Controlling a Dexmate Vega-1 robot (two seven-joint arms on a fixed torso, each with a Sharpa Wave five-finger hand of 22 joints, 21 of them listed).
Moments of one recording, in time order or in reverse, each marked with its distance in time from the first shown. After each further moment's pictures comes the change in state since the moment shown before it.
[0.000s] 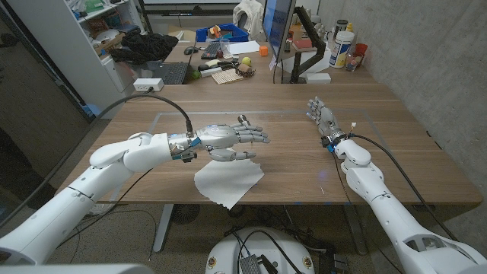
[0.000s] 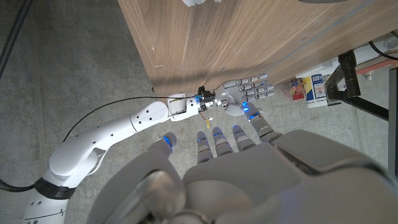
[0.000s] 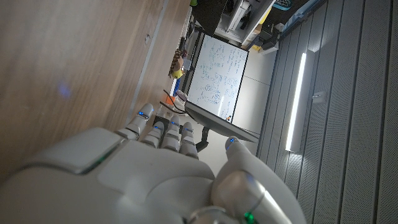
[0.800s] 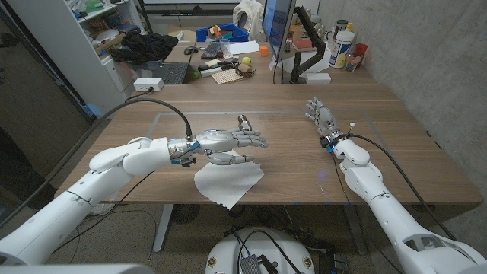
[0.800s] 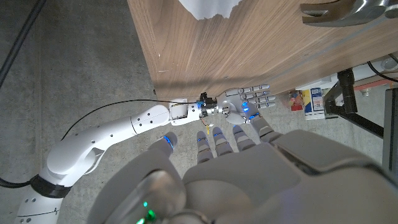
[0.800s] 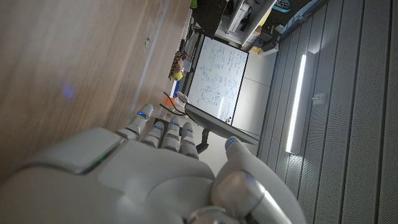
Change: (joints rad) left arm 0.020 0.021 0.013 0.005 -0.046 0.029 -0.034; left_hand 0.005 0.005 0.000 0.000 0.000 0.004 0.004 0.000 0.000 0.000 0.000 0.000 0.000 0.000 0.000 -0.005 0.000 0.000 0.000 -0.004 0.000; right arm 0.003 0.004 -0.008 0.003 -0.005 -0.002 -0.002; right_hand 0.000 0.000 0.000 0.006 0.000 0.000 0.000 0.000 0.000 0.000 0.000 0.000 0.000 0.000 0.000 0.000 0.000 0.000 0.000 -0.004 0.000
